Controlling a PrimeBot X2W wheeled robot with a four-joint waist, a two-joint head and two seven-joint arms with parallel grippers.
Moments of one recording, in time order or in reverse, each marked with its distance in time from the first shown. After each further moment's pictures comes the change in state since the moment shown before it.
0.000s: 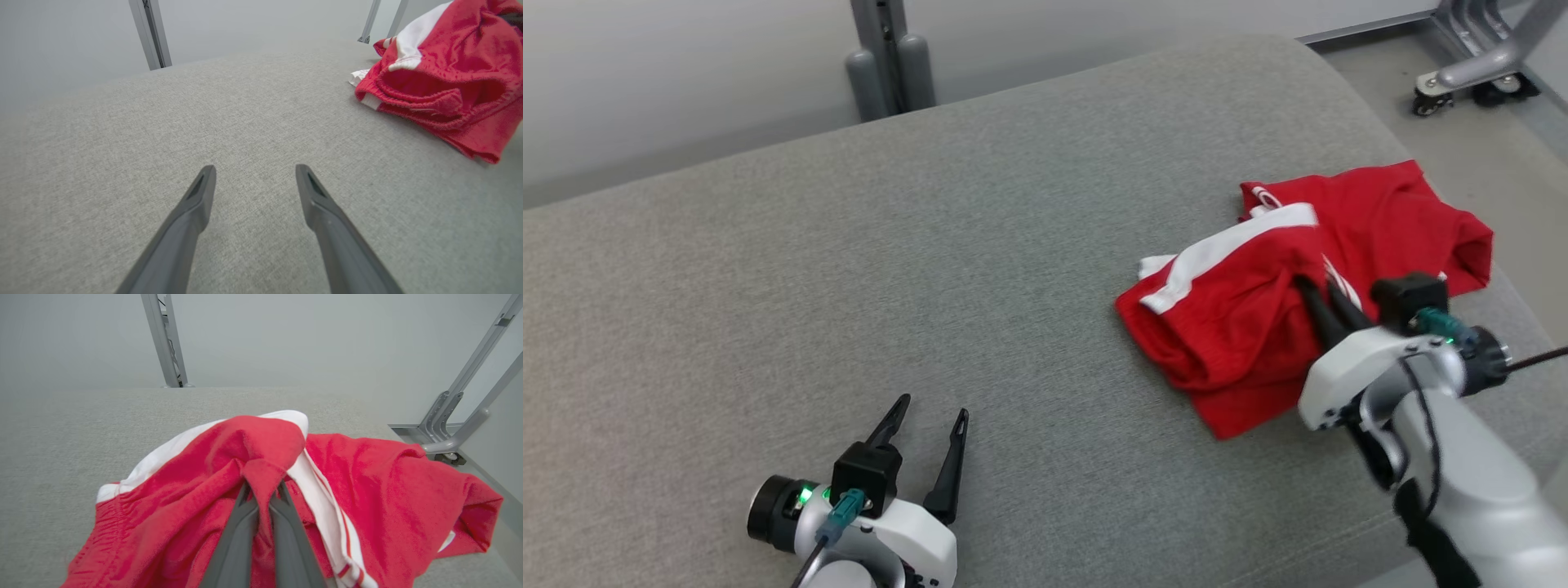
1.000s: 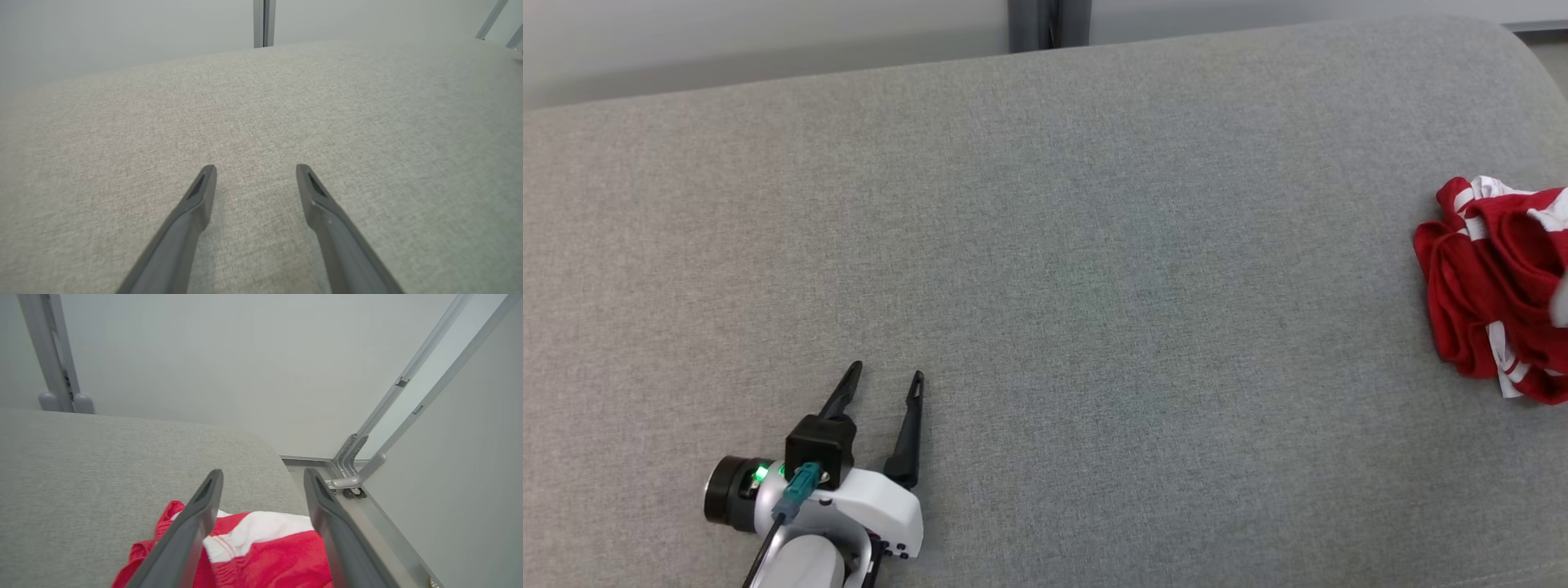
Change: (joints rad) left arm -0.033 0.000 0.111 -0.014 0.043 0.004 0.000; right arm -0.192 -0.267 -0.475 0.177 -0.374 0.000 0.004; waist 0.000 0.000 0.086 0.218
